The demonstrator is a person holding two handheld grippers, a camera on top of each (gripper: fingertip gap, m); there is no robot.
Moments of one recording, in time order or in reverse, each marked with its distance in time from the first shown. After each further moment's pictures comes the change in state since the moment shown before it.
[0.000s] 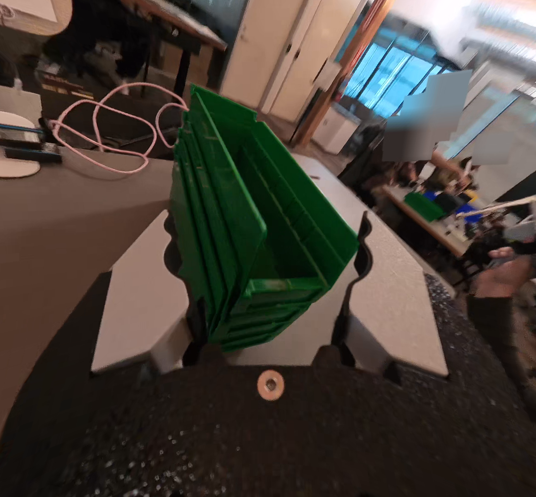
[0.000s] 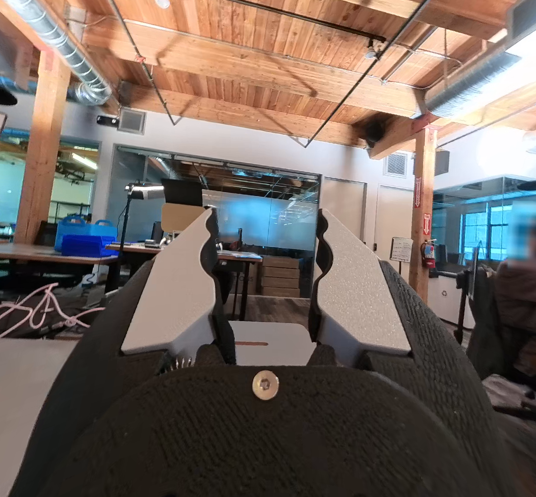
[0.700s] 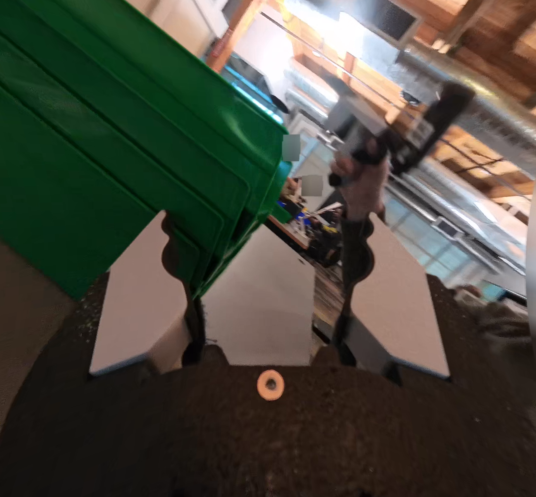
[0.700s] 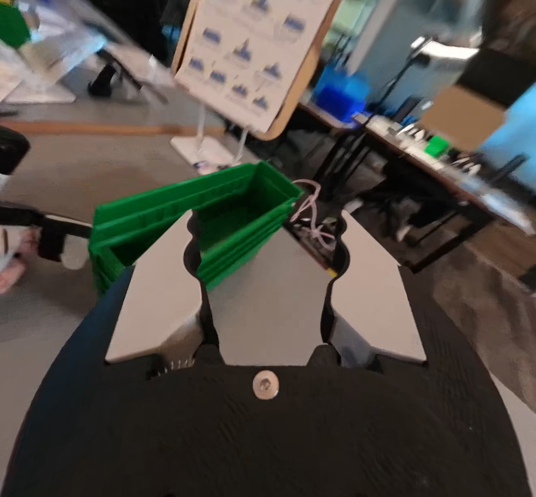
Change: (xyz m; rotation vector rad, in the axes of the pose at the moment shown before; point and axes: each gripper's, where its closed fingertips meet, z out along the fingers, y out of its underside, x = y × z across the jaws) left arm 0.074 0.088 0.014 0.067 0.532 -0.251; right arm -0.384 0.021 0.060 -0.518 -0.950 -0.062
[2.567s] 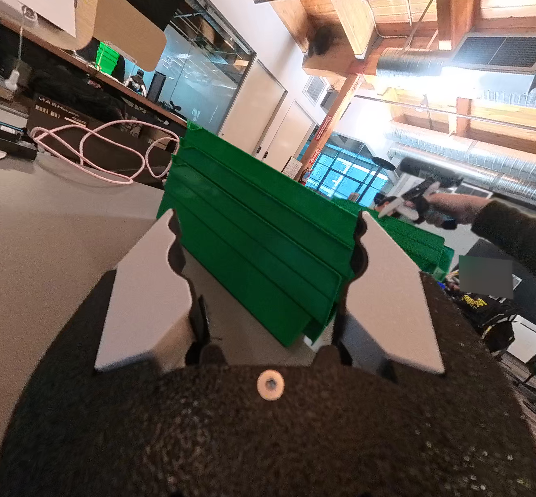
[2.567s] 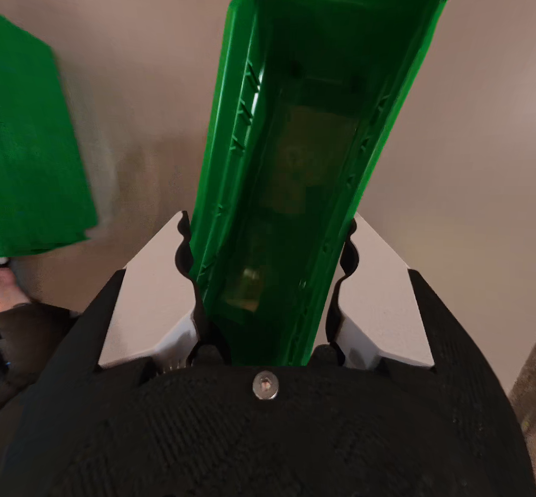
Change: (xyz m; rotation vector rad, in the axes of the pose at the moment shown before) left arm -0.067 -0.047 -0.052 0.275 -0.373 0.287; right arm 0.176 0.242 -0.110 -1.058 0.131 0.895
